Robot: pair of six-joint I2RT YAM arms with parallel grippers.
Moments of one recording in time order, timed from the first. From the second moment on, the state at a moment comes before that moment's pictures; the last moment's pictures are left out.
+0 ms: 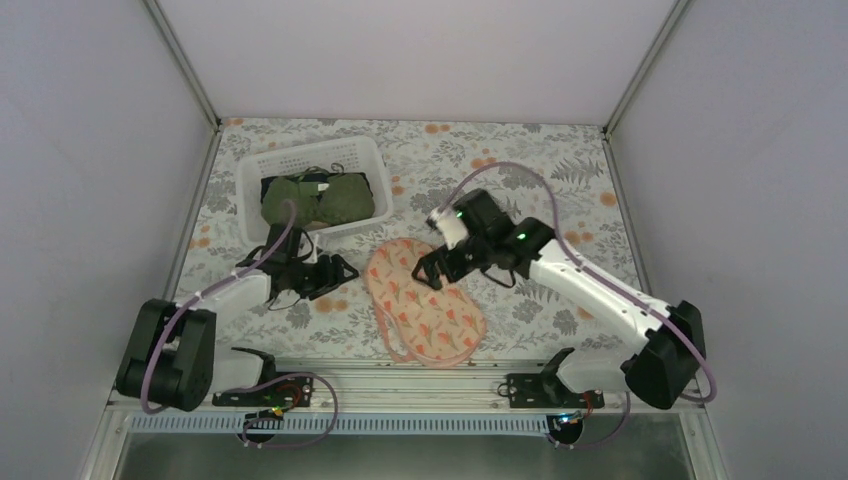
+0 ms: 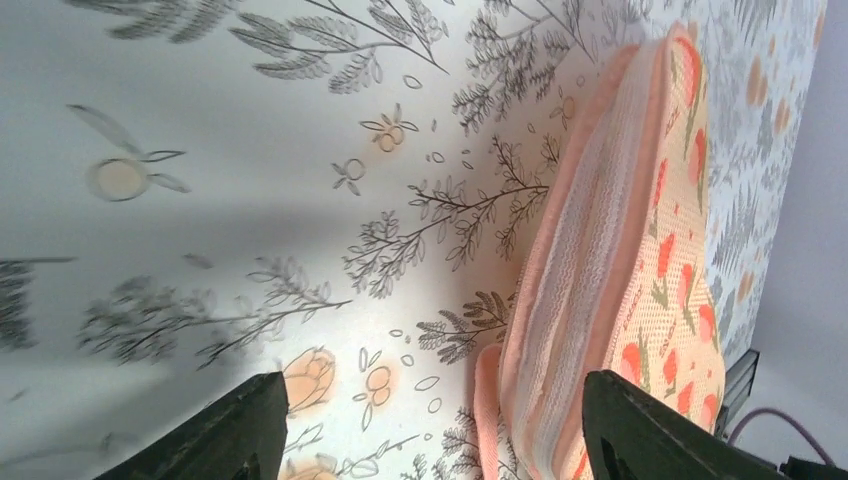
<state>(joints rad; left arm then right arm) -0.23 1.29 0.47 -0.22 0.61 -0.62 0.80 1.32 1.09 -0.80 -0.35 0.21</state>
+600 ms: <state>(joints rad) -0.08 0.92 0.65 -0.37 0.77 -0.52 0.36 1.14 1.02 -0.21 -0.12 0.28</state>
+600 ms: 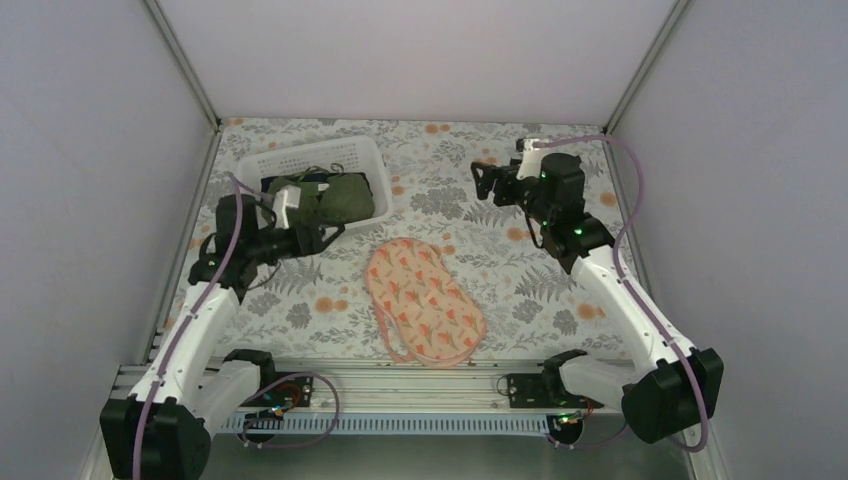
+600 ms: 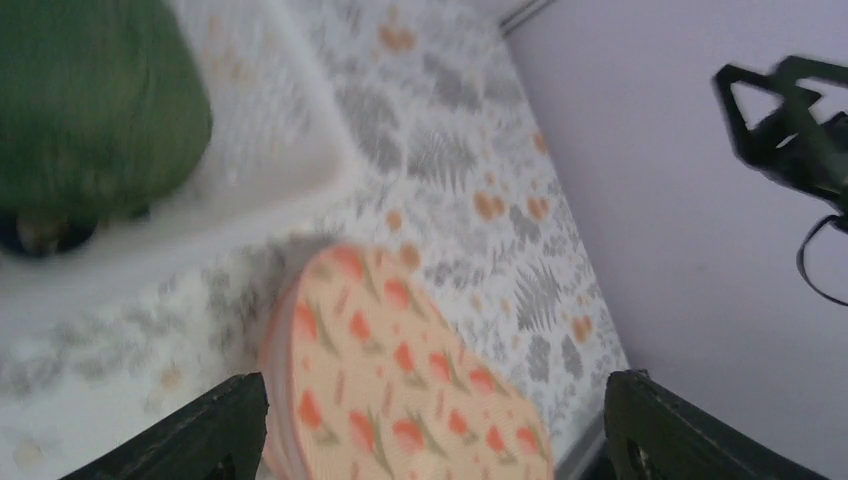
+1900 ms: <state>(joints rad) 0.15 1.32 0.22 0.92 0.25 0.08 0.01 1.28 0.28 0.90 -0.15 0.00</state>
